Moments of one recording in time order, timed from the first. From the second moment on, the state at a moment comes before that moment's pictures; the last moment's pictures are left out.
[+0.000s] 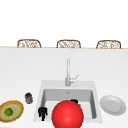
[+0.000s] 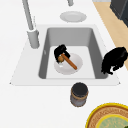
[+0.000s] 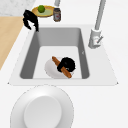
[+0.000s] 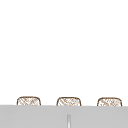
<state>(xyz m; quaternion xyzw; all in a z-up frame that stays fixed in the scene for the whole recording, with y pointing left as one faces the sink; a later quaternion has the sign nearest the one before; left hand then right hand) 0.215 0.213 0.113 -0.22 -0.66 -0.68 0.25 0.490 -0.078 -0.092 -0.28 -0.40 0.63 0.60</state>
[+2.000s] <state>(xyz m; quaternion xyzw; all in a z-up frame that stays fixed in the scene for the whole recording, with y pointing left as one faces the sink) 0.215 0.213 0.113 -0.22 -0.66 -0.68 0.25 0.475 -0.115 0.012 -0.27 -0.47 0.63 0.56</state>
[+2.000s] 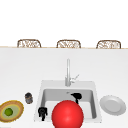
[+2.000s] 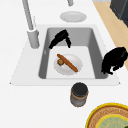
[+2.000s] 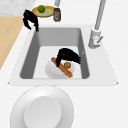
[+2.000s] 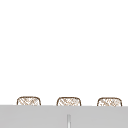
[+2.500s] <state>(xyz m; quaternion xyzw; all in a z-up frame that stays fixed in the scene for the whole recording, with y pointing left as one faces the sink) 0.215 0.213 0.113 -0.22 -0.66 -0.68 0.25 0.458 -0.148 0.050 -0.33 -0.54 0.59 0.50</state>
